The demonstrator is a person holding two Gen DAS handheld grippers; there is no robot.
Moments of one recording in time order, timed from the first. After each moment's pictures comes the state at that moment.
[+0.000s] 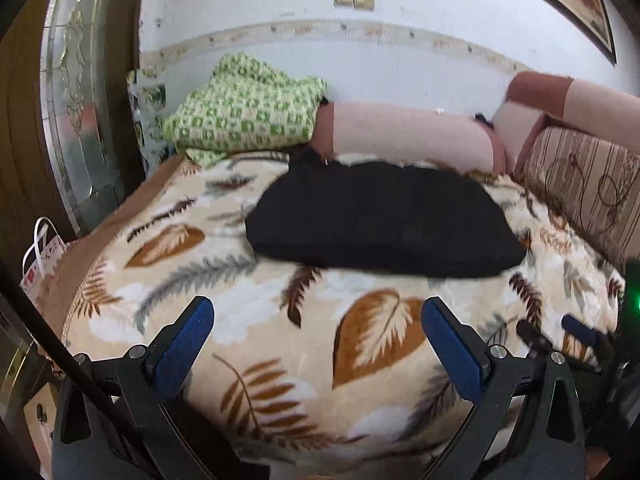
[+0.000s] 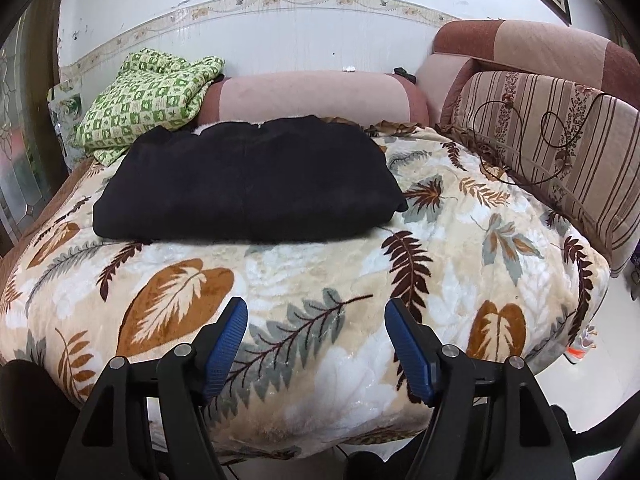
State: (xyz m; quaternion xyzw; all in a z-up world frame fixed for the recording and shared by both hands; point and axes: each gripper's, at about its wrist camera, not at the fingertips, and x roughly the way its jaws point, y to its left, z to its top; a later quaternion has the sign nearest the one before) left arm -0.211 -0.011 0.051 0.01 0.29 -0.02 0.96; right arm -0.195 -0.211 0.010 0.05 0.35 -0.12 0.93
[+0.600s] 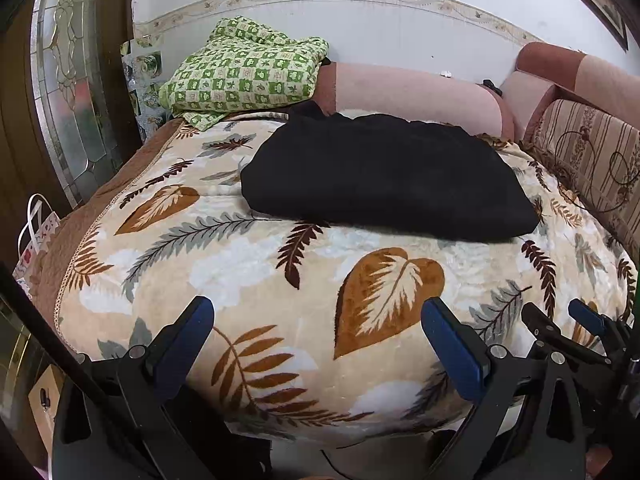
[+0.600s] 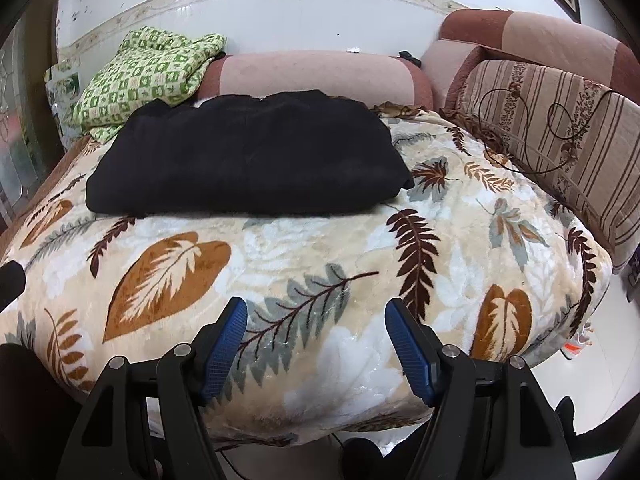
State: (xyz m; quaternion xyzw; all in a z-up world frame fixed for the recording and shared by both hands) left arm -0.198 -0.010 0.025 0.01 0.35 -0.01 0.94; right arm -0.190 -0.202 -0.007 0.04 0.38 -0.11 0.92
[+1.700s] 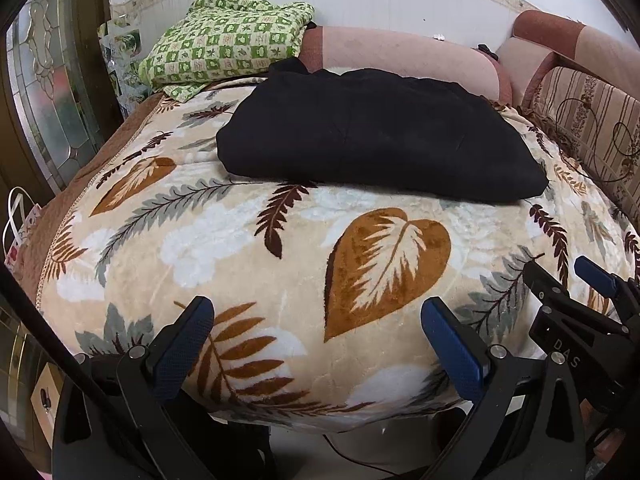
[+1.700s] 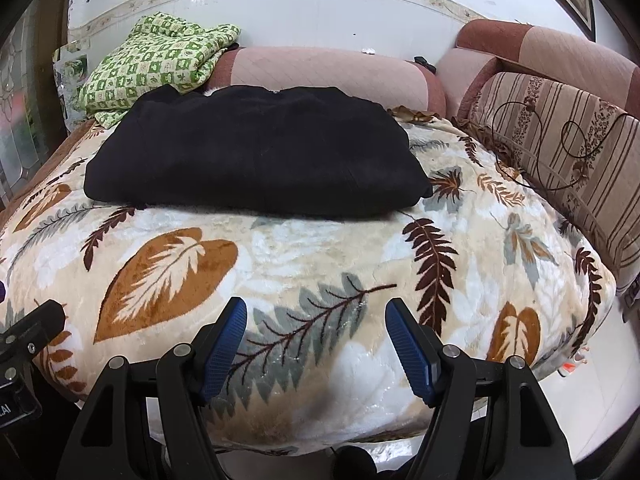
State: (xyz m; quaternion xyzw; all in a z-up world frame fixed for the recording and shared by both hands) left arm -0.176 -0.020 -0.013 0.03 0.40 -0.03 0.91; right arm -0.169 -0.192 -0.016 0.01 0.39 -0.11 0.92
